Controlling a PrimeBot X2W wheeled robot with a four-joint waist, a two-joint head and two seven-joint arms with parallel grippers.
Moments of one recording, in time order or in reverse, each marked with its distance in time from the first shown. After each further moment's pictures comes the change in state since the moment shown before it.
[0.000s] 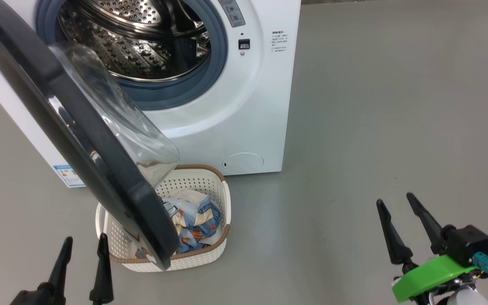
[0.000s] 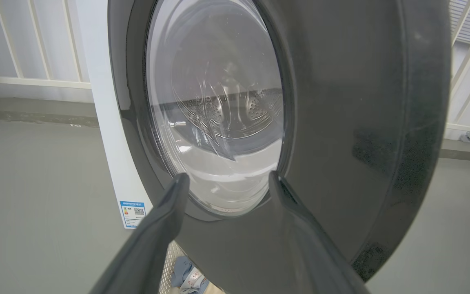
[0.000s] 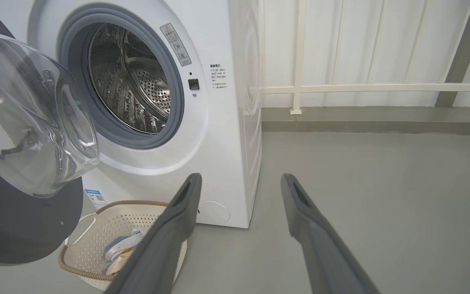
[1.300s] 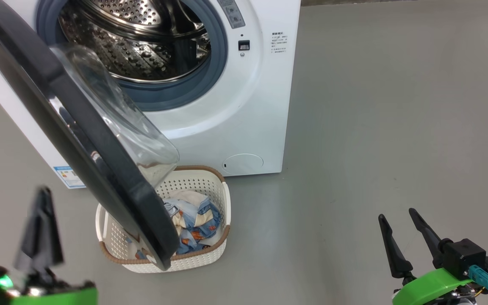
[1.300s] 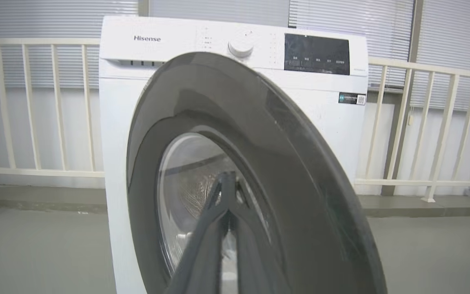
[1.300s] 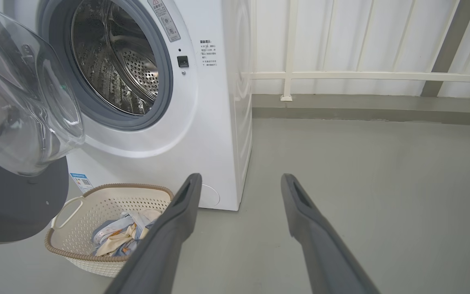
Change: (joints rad) left arm -0.016 0.000 0.049 -0.249 0.020 0.013 0.000; right arm 0.056 0.050 -0.063 0.012 -0.111 0.000 0.000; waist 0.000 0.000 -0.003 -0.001
